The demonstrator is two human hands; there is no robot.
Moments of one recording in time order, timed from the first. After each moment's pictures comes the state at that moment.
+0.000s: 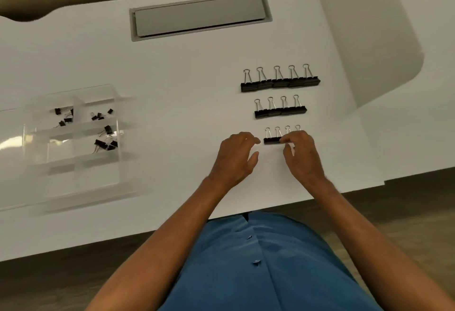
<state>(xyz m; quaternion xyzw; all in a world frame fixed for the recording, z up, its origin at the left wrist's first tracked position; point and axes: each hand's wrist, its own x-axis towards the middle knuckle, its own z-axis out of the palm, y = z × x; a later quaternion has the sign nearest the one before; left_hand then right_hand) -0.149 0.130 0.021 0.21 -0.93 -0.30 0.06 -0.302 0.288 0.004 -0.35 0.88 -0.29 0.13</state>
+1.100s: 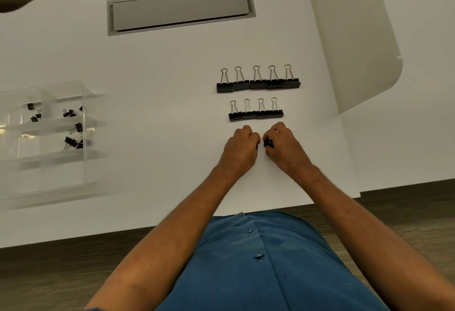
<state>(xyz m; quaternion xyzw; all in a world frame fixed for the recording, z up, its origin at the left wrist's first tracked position) -0.258 0.181 -0.006 0.24 -0.94 -0.25 -0.01 -0.383 0.291 -0.014 -0.47 0.84 -0.18 0.19</state>
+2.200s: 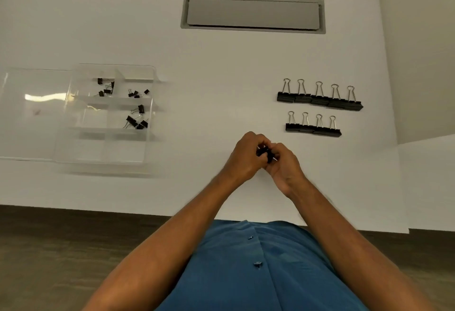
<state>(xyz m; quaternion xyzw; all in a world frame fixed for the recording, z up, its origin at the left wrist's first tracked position) -0.149 0.109 0.043 0.37 -0.78 -0.50 0.05 -0.249 0.194 0.030 0.07 0.58 -0.60 0.55</state>
